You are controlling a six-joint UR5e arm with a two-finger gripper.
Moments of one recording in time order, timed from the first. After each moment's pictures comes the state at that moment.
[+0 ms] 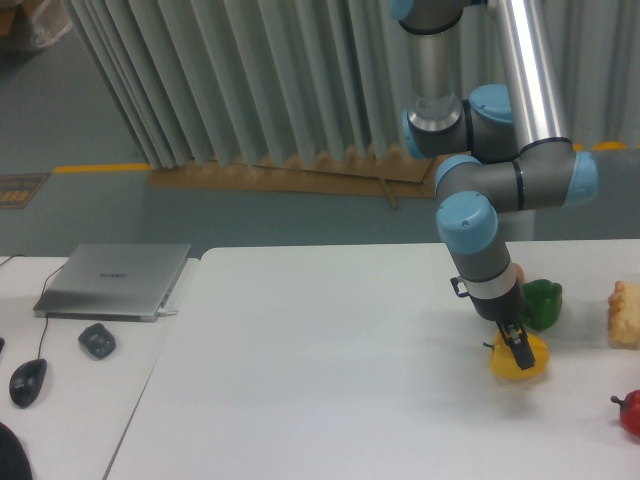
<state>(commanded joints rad) 2.28 -1.89 -1.75 -1.01 1.82 1.44</state>
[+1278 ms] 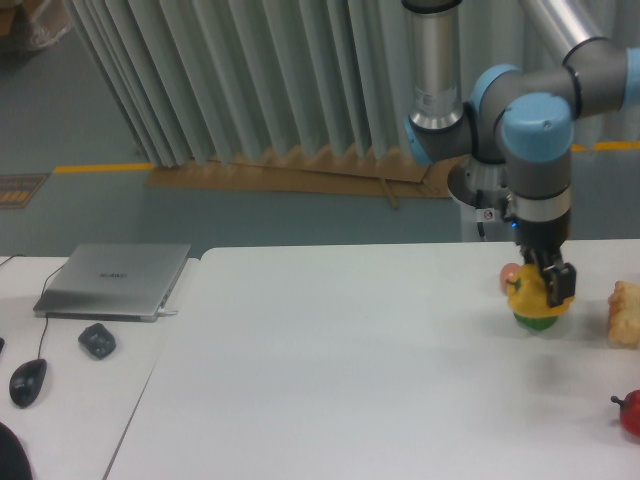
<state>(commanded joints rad) 2.51 -1.72 -1.56 -1.45 1.62 1.59</state>
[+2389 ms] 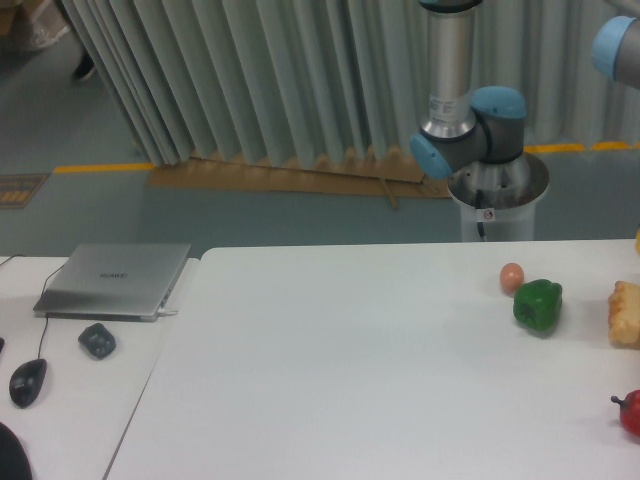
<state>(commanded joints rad) 2.87 -1.70 -1.57 -1.45 1.64 2.18</state>
